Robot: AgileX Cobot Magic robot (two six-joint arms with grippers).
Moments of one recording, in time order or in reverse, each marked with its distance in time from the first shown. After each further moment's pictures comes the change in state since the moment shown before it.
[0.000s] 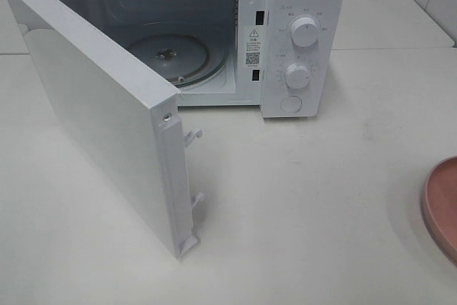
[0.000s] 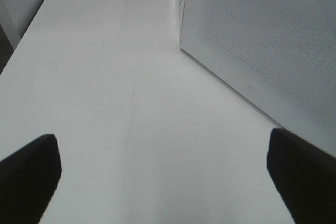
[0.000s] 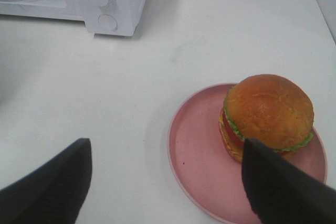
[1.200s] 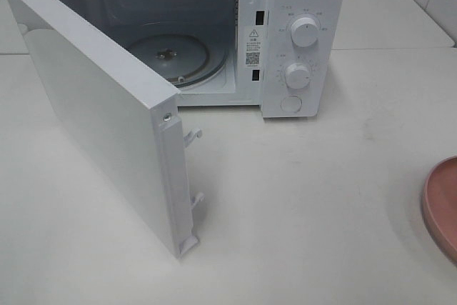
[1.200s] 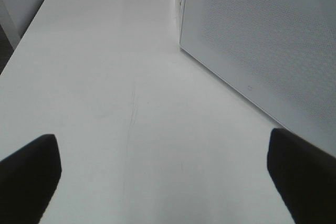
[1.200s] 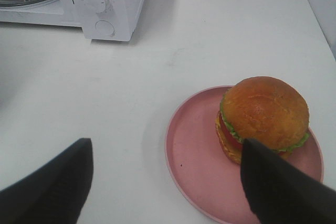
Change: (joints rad) left arm 0.000 0.000 0.000 0.000 0.000 0.000; right arm -0.012 -0.012 0.000 0.000 0.000 0.000
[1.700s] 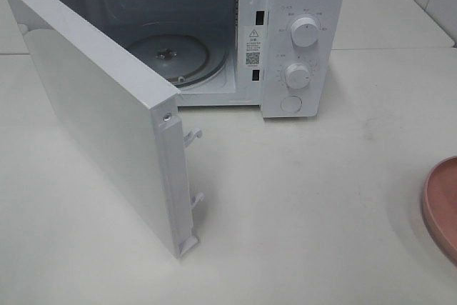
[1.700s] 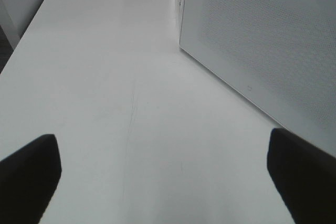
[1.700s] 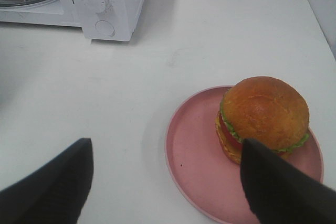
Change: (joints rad) left arm 0.000 0.000 0.000 -0.001 0.000 0.000; right arm 0.000 0.000 0.000 0.000 0.000 0.000
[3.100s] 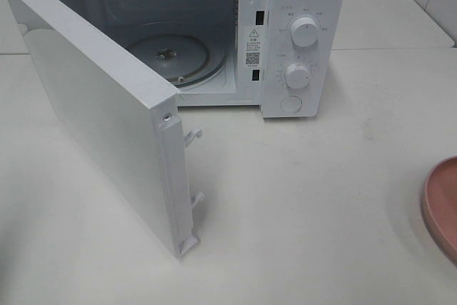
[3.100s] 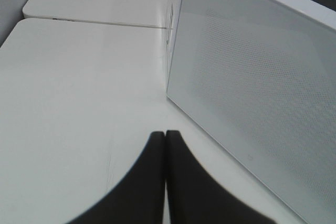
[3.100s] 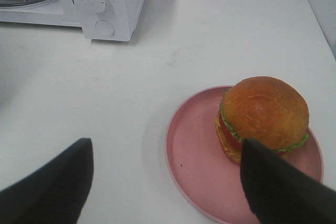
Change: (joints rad) left arm 0.000 0.468 0.150 -0.191 -0.666 0.155; right arm 0.000 0.000 0.000 0.000 0.000 0.000
